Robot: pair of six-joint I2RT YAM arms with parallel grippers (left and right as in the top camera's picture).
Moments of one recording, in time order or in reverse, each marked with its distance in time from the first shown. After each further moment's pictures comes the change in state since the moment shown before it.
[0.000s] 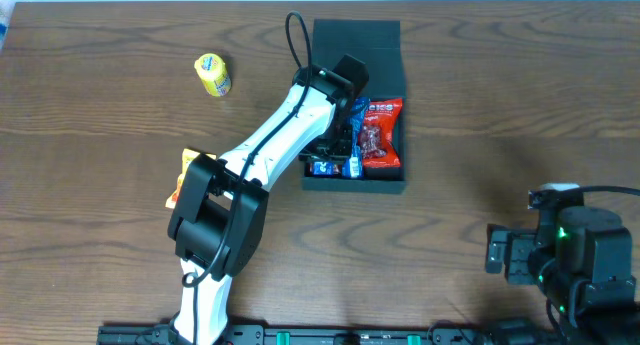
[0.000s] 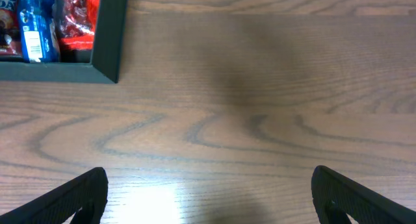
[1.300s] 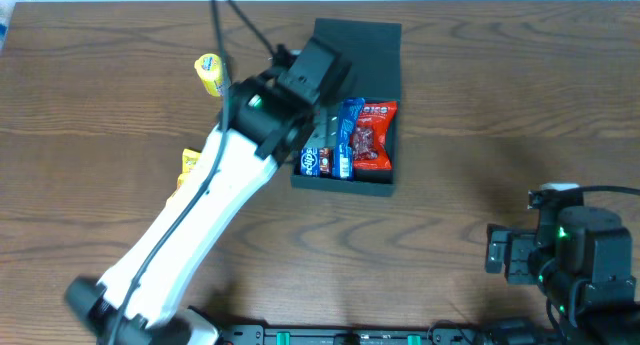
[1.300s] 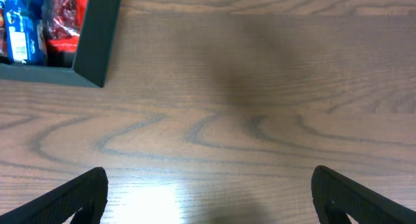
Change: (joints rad) left arm -0.046 -0.508 -0.022 -0.076 -0.369 -0.010; right arm 0.000 0.000 0.000 0.000 0.000 0.000
